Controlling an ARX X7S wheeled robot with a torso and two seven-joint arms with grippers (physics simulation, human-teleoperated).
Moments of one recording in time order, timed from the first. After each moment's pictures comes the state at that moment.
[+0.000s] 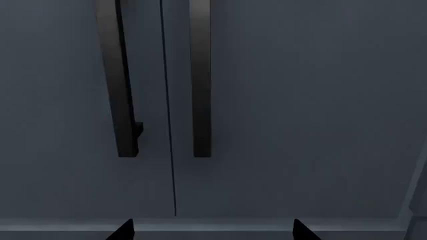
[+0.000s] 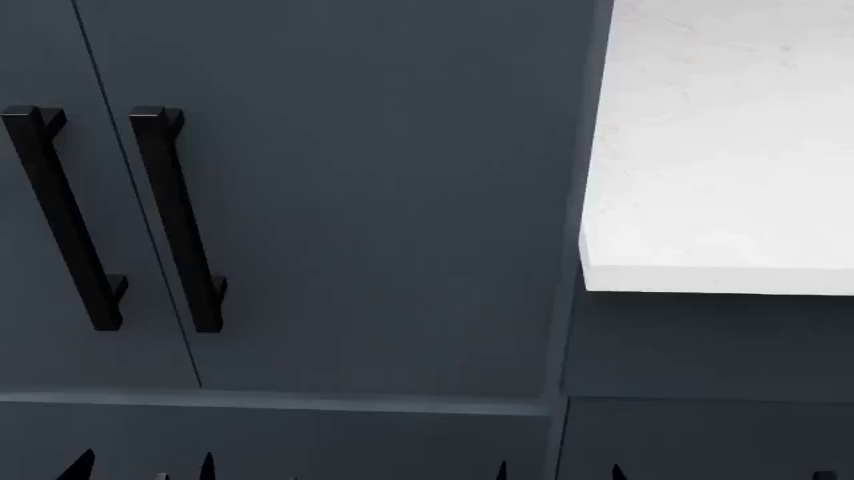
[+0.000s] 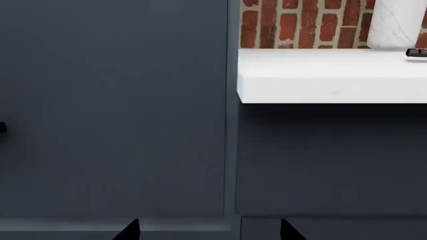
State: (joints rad) left arm 0.00 0.00 0.00 0.00 0.00 0.00 0.00; right arm 0.00 0.00 0.00 0.00 0.00 0.00 0.00
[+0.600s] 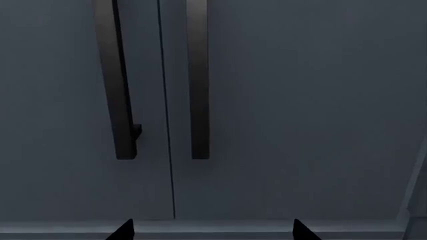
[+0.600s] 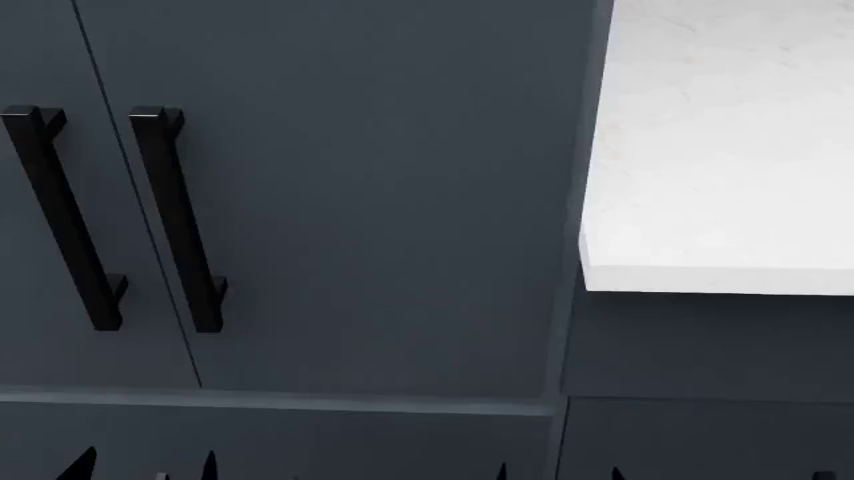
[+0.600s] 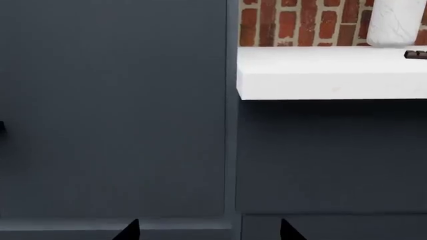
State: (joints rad) left arm 0.00 -0.06 0.07 0.02 -0.05 -0.02 -0.07; right arm 0.00 0.05 -0.07 0.02 0.06 -0.02 0.07
